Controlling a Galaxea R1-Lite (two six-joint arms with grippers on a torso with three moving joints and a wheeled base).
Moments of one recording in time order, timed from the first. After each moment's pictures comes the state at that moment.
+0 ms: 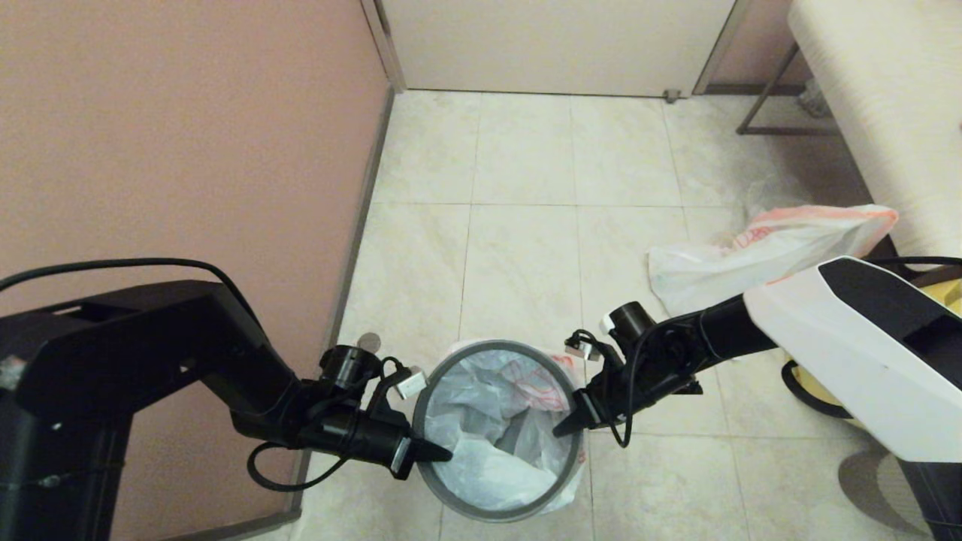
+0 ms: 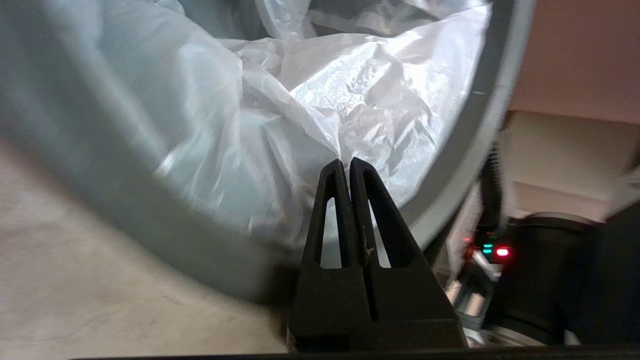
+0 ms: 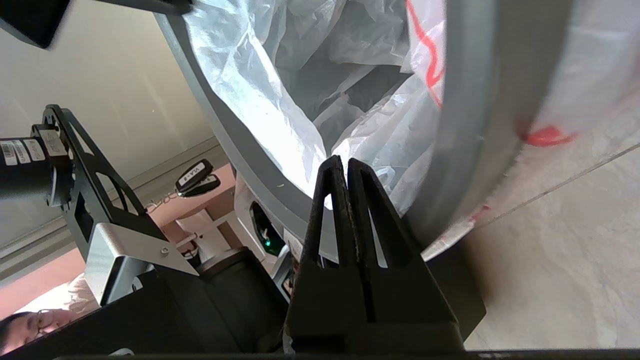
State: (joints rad) left arm -0.24 2.26 -0.90 -0.30 -0.74 0.36; right arm 0.40 2.41 -1.58 0.30 0.68 0.01
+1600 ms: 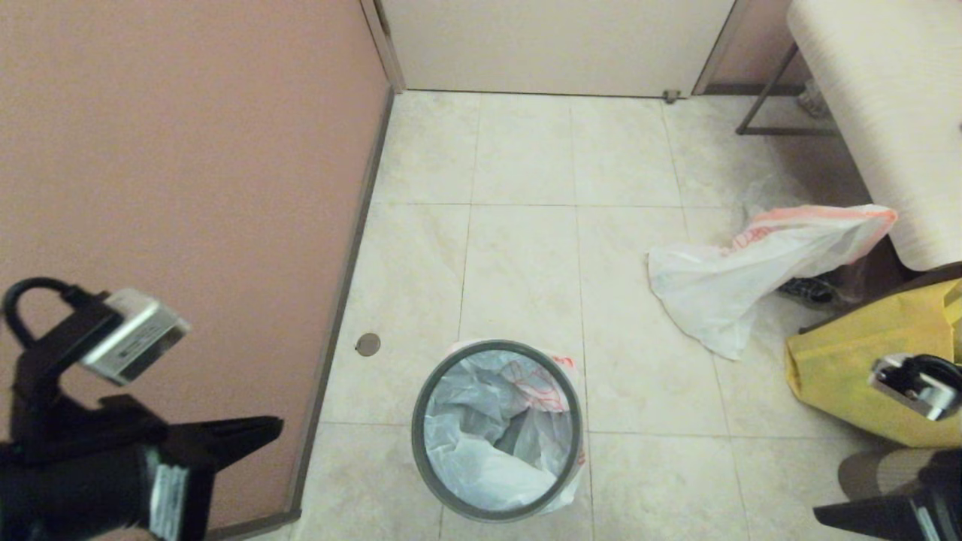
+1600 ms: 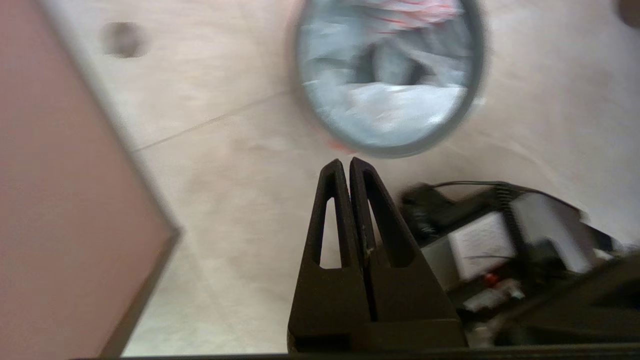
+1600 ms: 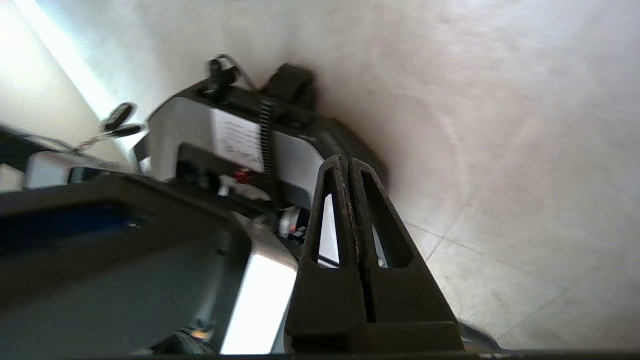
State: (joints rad) left arm -0.60 1.00 -0.69 0.23 0.15 -0.02; right arm 0.39 1.15 -0.74 0.47 0.16 0.19
